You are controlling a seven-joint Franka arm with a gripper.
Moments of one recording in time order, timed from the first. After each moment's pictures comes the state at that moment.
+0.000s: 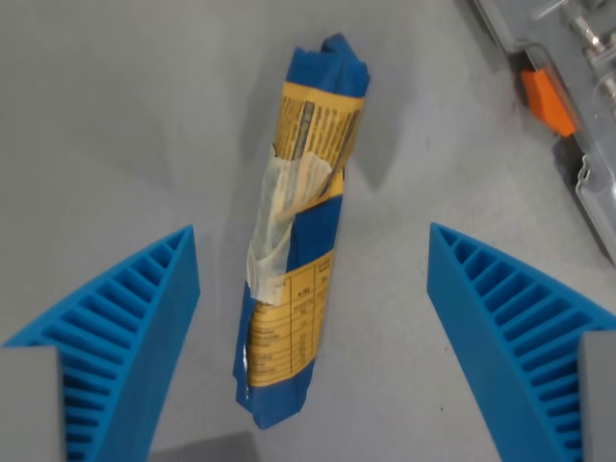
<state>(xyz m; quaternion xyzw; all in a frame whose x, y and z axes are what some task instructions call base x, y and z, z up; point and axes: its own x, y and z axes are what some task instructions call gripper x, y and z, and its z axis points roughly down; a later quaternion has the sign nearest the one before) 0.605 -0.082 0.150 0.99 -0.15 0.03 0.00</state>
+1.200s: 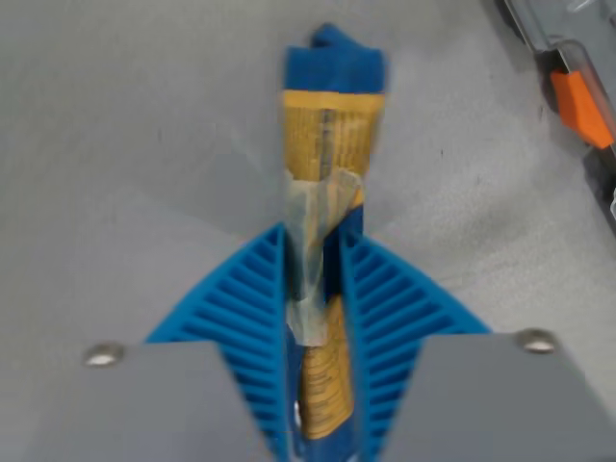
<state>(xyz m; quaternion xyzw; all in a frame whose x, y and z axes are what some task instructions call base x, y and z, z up) 0.606 -0.082 0.124 0.99 -0.15 0.03 0.00</state>
